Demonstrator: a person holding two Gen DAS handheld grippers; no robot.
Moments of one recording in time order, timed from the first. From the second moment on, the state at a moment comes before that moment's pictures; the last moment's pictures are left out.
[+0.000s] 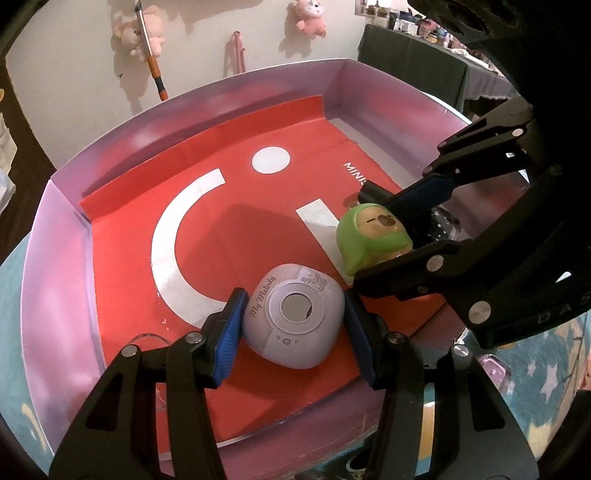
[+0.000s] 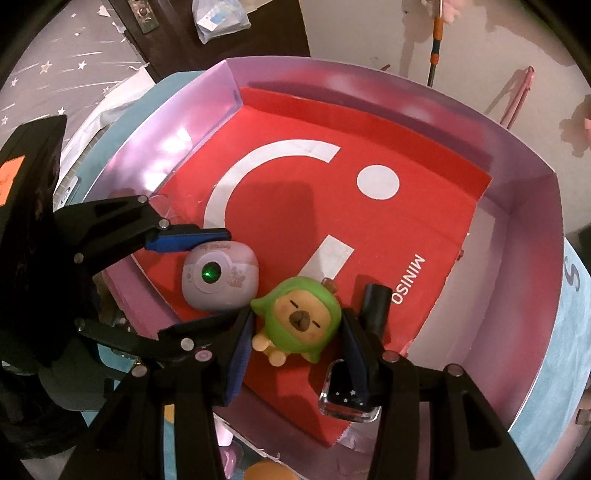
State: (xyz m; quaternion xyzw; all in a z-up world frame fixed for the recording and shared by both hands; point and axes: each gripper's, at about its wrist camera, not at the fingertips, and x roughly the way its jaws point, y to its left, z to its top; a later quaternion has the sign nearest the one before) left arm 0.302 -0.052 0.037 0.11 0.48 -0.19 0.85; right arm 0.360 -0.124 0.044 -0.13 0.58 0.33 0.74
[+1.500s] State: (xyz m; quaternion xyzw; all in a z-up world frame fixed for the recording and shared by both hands) left arm 0.201 -0.015 0.127 0.04 0.37 -0.16 0.91; right arm 0.268 -0.176 0.140 -0.04 0.47 0.31 0.83
